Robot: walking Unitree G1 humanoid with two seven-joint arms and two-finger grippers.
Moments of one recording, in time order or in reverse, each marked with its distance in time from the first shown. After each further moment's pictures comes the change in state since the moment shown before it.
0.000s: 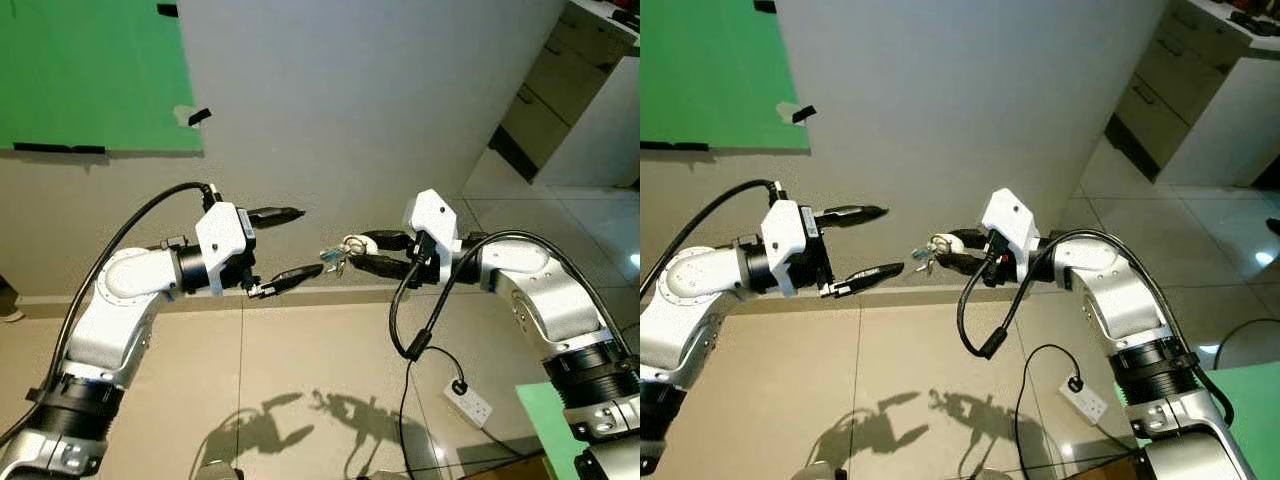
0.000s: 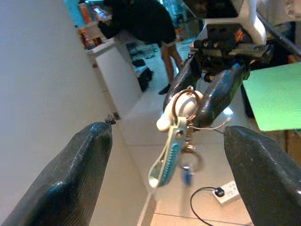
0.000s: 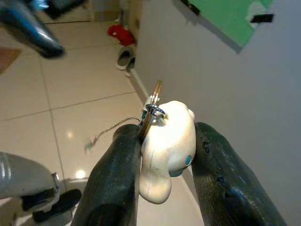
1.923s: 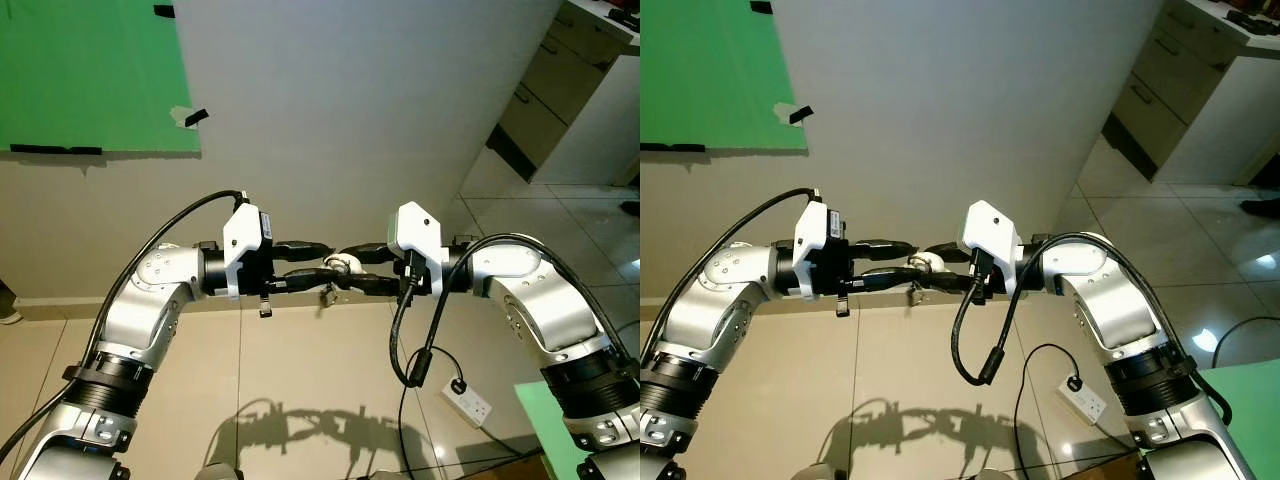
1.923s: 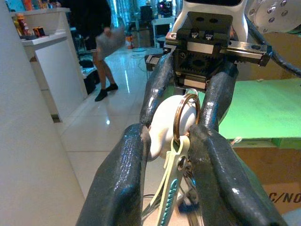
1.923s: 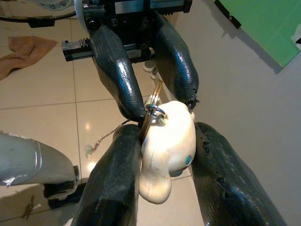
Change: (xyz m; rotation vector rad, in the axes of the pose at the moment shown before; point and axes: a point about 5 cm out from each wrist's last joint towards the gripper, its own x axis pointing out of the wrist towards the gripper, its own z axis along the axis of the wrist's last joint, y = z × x) left arm 0.021 -0.006 -0.017 -0.203 -0.043 -0.200; right arm 0.008 0.020 0.011 -0.065 -0.002 0.136
